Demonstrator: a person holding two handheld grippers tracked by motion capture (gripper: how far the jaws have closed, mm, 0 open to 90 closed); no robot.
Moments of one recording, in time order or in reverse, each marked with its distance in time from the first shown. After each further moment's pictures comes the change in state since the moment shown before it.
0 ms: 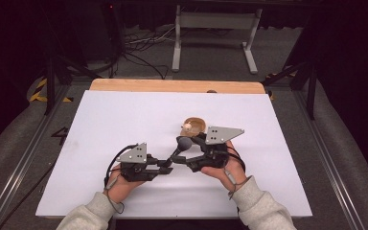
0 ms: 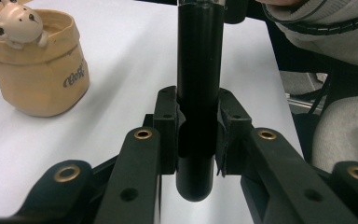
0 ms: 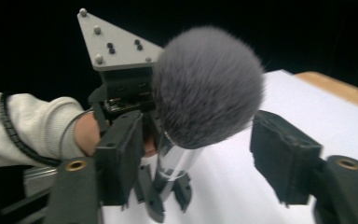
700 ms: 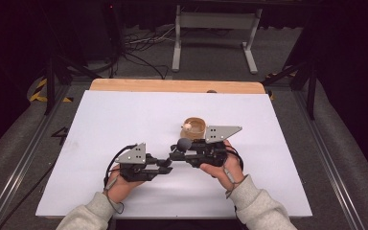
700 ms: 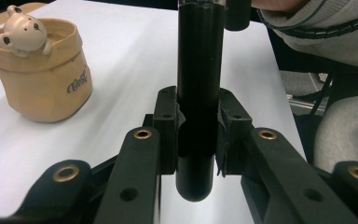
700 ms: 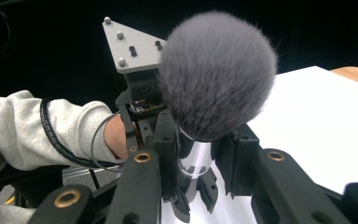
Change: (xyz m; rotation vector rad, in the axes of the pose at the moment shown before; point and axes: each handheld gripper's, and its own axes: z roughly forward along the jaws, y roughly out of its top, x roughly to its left) left arm 0.000 -0.001 -0.002 -0.021 0.001 0.022; right arm -0.004 -0.001 0.002 -0.011 0.110 0.050
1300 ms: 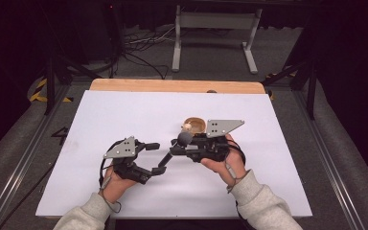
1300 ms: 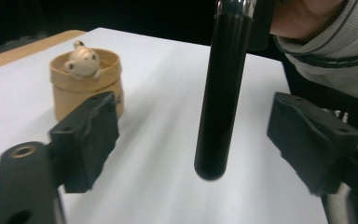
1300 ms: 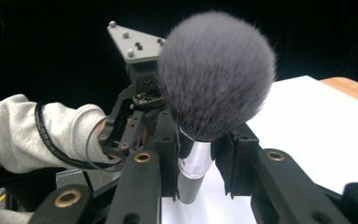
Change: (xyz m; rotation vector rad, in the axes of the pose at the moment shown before) left arm 0.005 0.002 -0.021 -0.121 0.106 -0.057; right arm 0.000 0.021 -0.005 0.005 -0.020 -0.030
